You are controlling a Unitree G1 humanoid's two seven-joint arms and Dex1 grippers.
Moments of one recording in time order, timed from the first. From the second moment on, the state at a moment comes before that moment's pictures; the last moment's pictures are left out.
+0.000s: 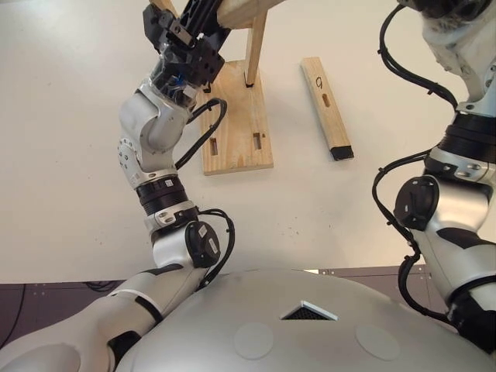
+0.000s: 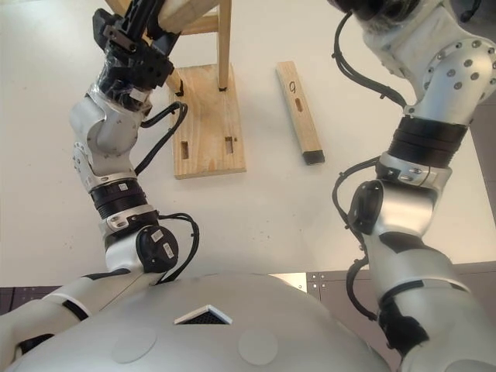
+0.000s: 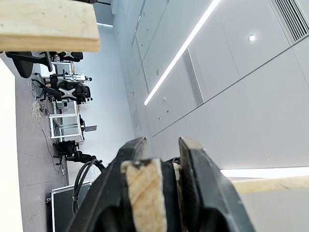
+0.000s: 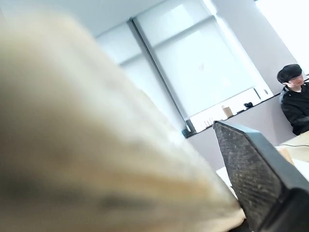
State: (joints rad) left arm -0.47 -0.16 0.59 0.11 -1.99 1.06 0.34; right arm -0.74 -0.34 -0.27 0.08 1.22 0.98 0.86
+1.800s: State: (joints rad) left arm -0.28 0.31 0.45 0.14 -1.47 0.84 0.03; right arm -0.63 -0.32 -0.03 -0.09 0.74 0.55 0.92
